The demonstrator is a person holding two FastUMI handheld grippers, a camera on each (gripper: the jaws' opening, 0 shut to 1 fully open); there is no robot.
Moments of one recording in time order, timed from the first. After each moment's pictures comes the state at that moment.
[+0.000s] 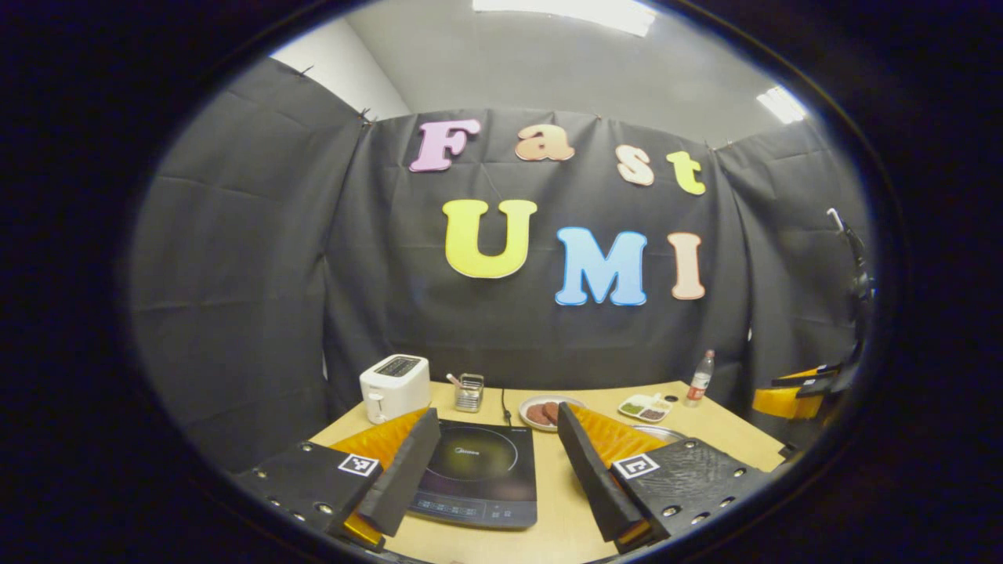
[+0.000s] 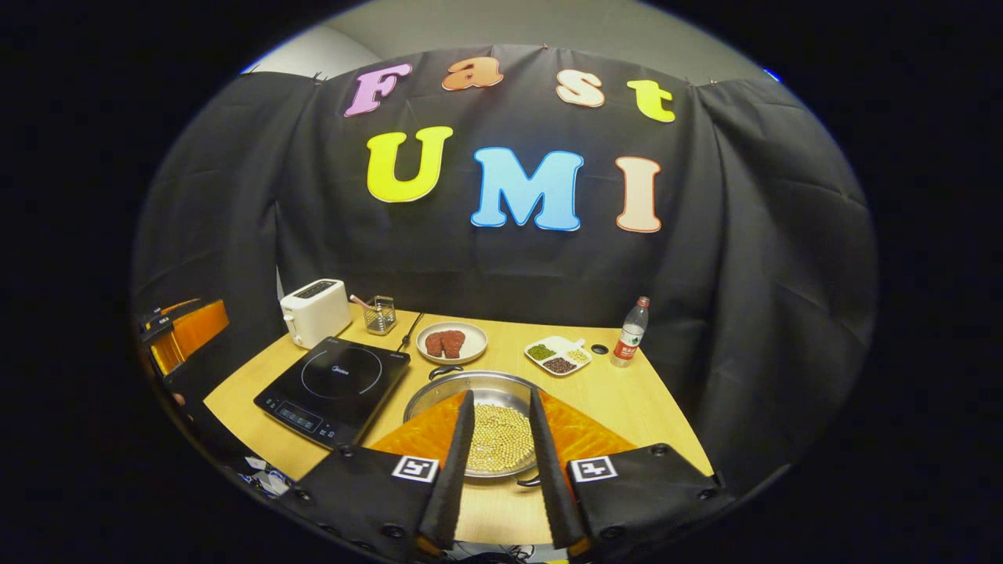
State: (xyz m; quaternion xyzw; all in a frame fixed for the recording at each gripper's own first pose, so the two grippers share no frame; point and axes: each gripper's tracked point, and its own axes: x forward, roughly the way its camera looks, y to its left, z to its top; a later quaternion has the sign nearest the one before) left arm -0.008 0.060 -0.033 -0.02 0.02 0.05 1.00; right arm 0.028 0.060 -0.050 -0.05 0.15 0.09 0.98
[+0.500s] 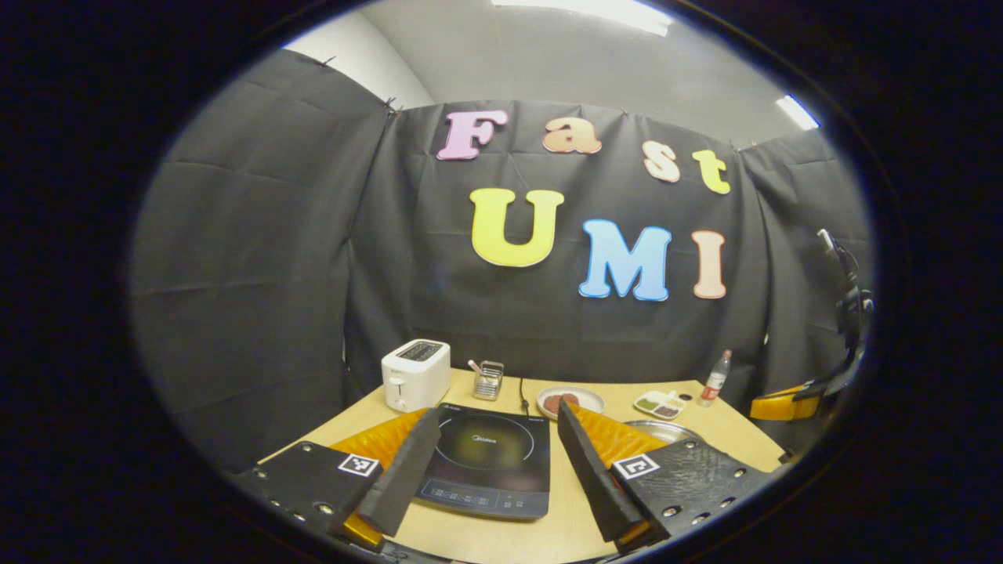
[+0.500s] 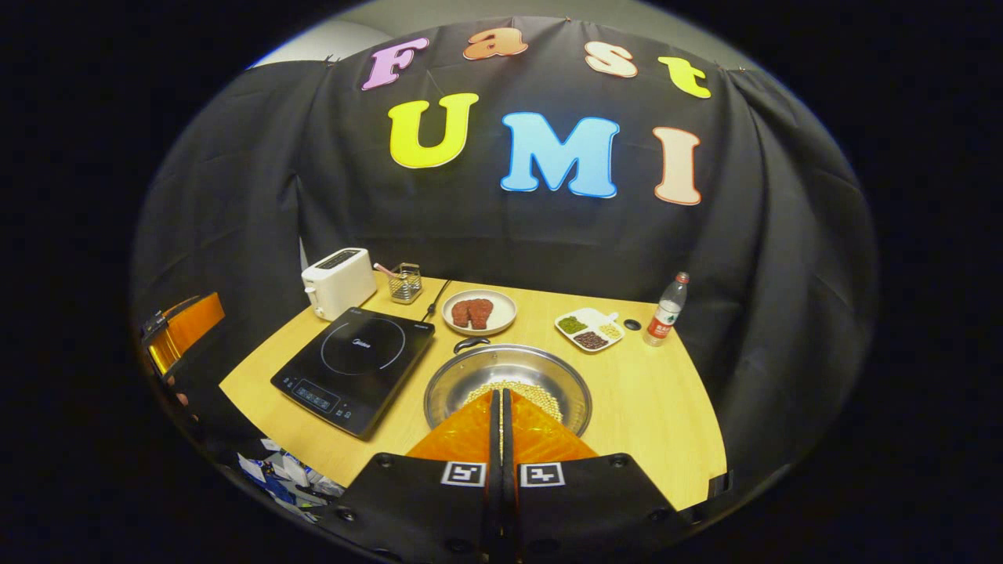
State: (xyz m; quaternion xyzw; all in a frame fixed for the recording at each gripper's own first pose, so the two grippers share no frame) left arm -0.017 0.074 -0.047 -0.03 0.05 0.08 1.00; right arm 0.042 0.086 -0.078 -0.04 0.23 0.16 0.96
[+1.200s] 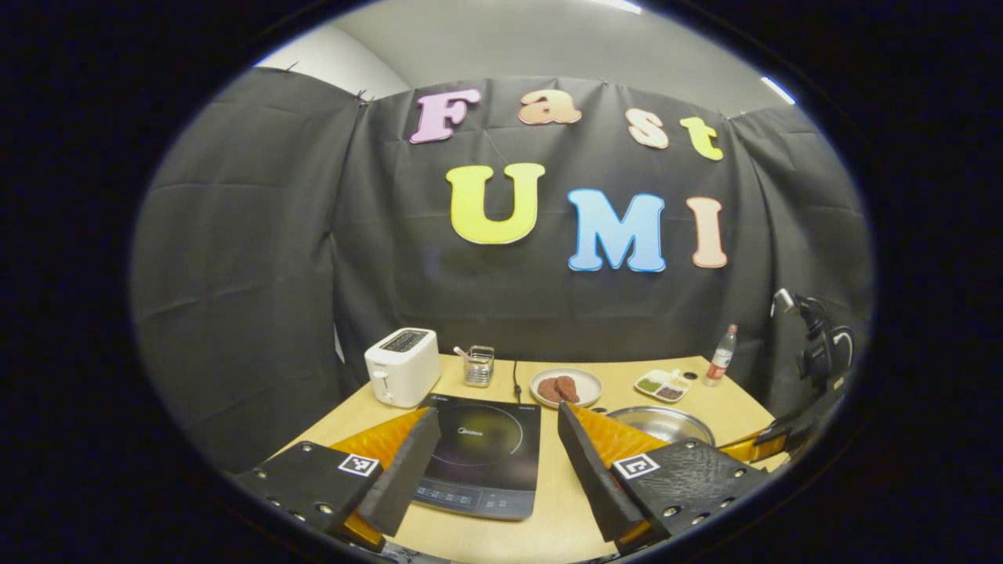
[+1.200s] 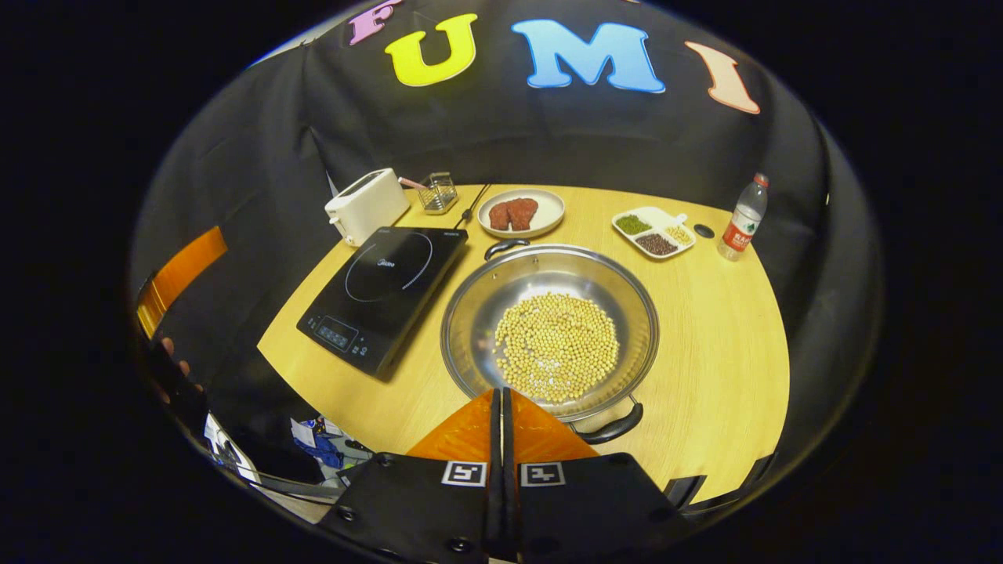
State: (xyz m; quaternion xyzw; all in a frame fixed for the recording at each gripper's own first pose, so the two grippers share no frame) left arm 0.039 0.020 -0.058 0.00 0.10 0.07 0.99; right arm 0.056 0.082 -0.187 -0.03 0.41 0.25 0.88
